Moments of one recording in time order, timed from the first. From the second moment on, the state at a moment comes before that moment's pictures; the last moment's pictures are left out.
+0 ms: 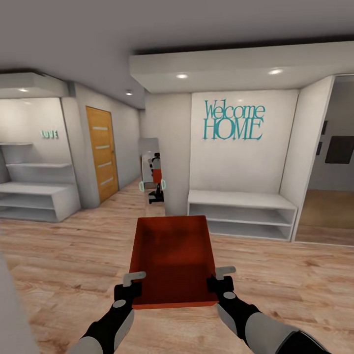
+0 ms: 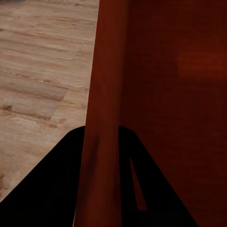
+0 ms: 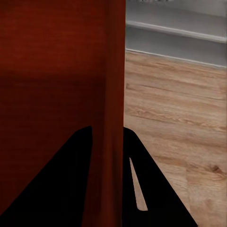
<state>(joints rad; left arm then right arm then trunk) -0.54 -0.11 -0.11 -0.42 0.11 -0.09 0.27 -0.72 0.10 0.55 -0.12 -0.39 -0.19 -0.22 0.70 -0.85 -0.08</state>
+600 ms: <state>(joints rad) -0.54 -0.11 -0.11 -0.42 0.11 -0.09 0.27 -0.72 0.10 0.55 -0.12 -0.39 -0.19 -0.22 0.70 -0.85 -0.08</state>
